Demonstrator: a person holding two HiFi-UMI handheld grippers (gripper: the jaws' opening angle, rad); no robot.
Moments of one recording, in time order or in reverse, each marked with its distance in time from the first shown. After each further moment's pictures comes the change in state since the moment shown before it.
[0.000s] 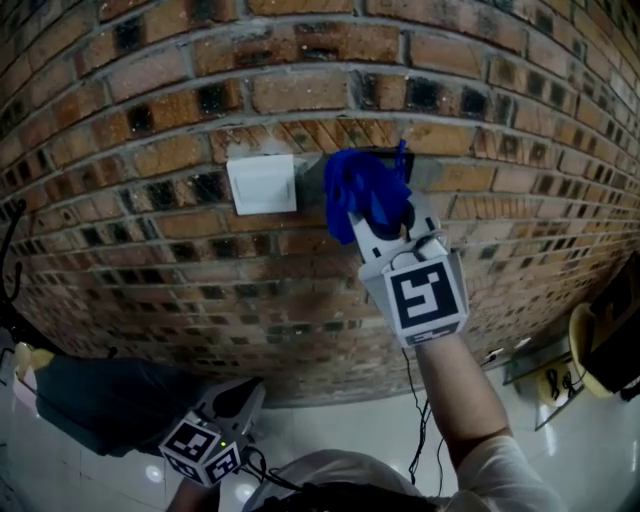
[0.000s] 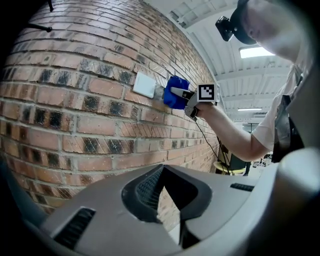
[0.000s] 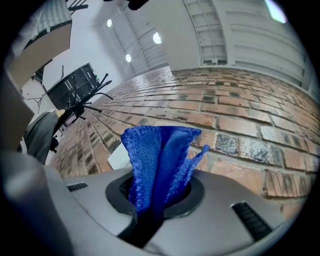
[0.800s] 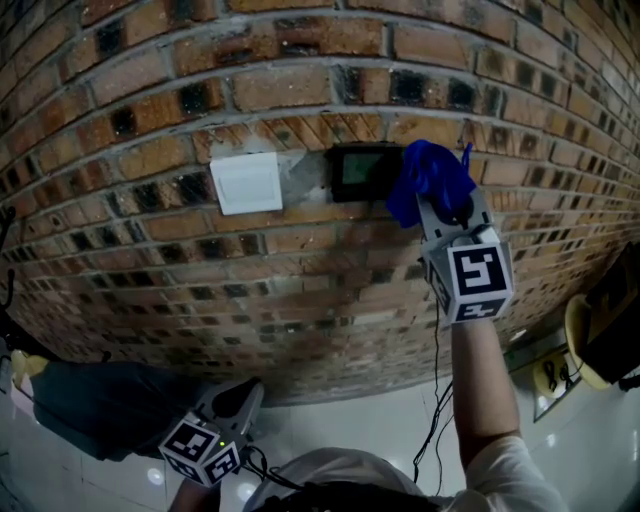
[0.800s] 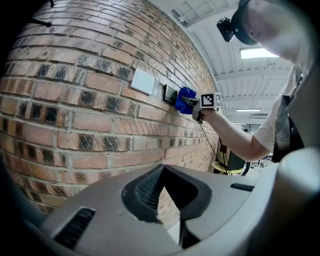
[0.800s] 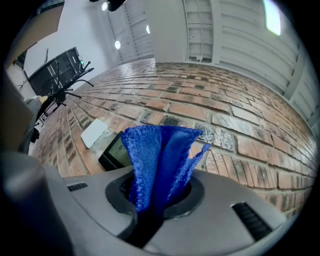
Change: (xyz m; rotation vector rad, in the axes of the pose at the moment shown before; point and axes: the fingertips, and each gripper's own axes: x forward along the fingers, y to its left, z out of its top) left arm 0.010 -0.005 -0.005 -0.011 0.010 -0.022; right arm -0.048 -0.104 -0.052 -0.014 0.088 -0.218
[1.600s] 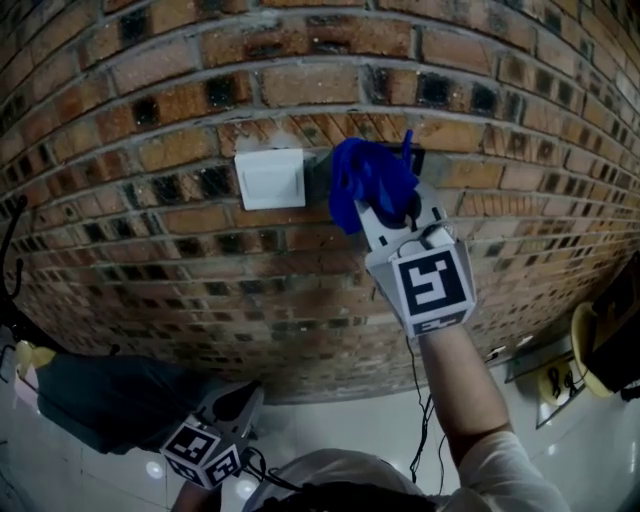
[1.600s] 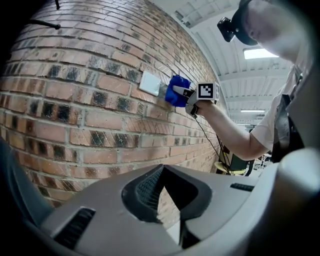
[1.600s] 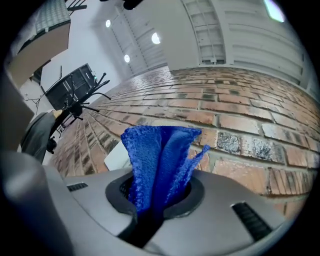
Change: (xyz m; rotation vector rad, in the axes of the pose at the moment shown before) left arm -0.021 0.016 -0.012 -0.019 -0.001 0.044; right arm 0.029 0.113 0.058 0.047 -0.099 0.209
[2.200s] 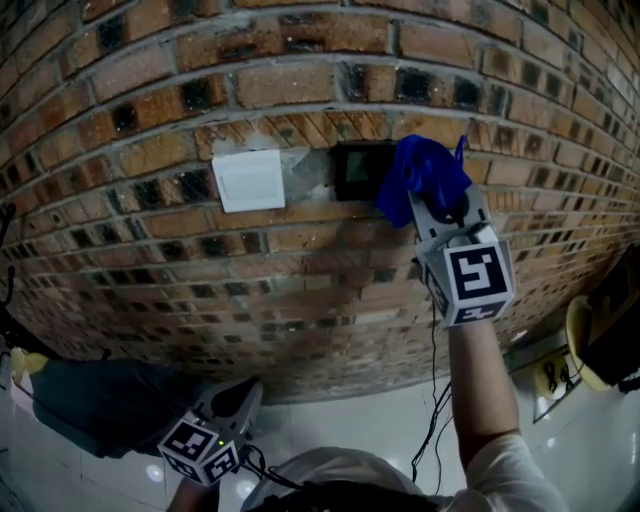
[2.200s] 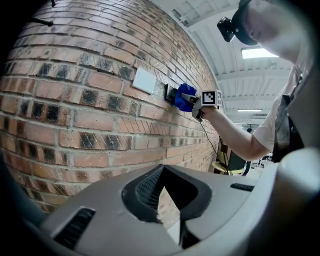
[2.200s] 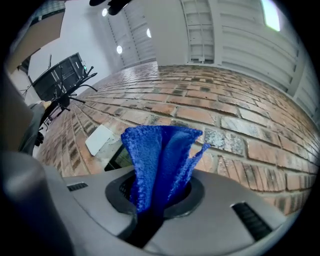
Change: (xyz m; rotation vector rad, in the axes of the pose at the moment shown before) left arm 0.021 -0.012 0.007 0.012 0.002 -0.034; right arm -0.046 -0.089 -0.034 -0.038 0.053 -0.154
